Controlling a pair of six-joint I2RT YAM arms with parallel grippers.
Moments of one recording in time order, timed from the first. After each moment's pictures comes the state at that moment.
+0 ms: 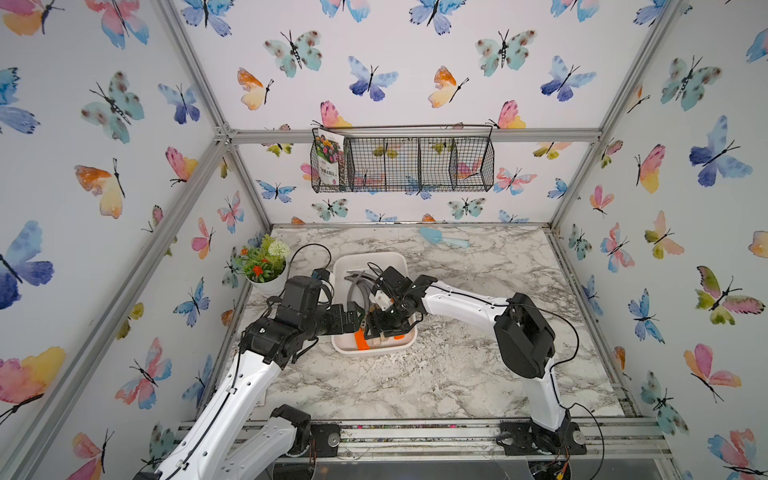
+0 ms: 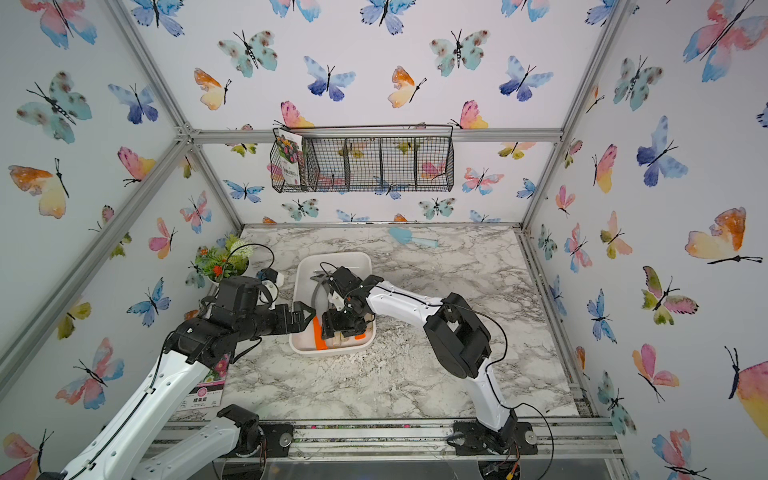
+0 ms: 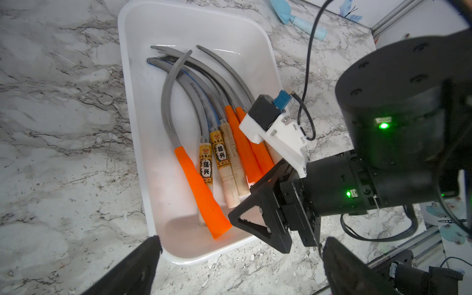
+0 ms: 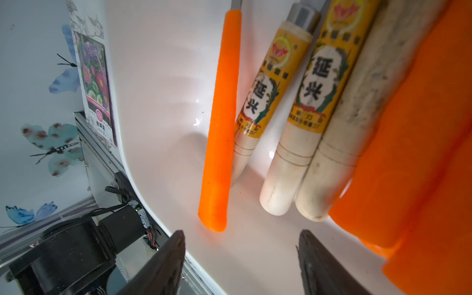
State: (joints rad) left arm -0.38 0.90 0.95 -0.83 0.18 -0.41; right arm 0.95 2.09 1.65 -0.73 -0.43 0.58
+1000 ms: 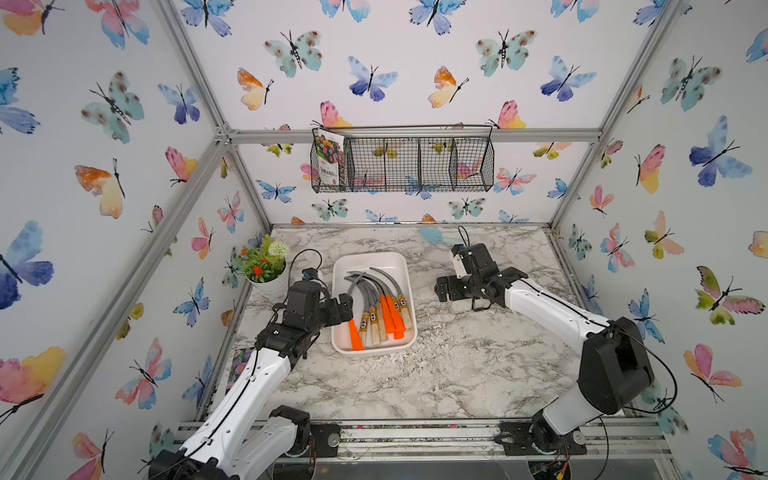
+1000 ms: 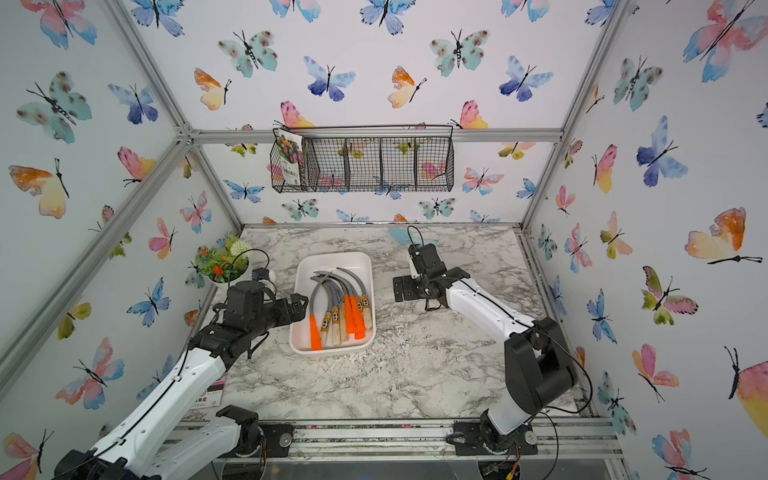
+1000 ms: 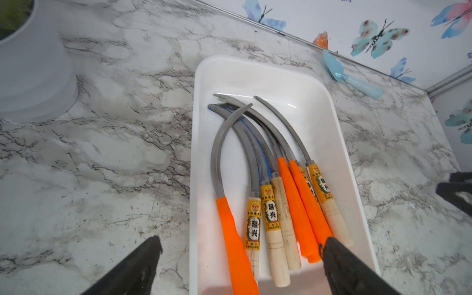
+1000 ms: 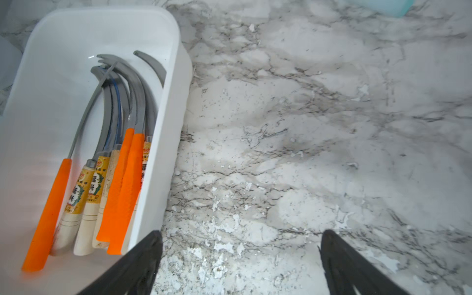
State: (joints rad) left arm -0.29 0.95 0.69 -0.40 -0.03 -0.43; right arm 0.51 1.55 1.12 -0.45 0.00 0.25
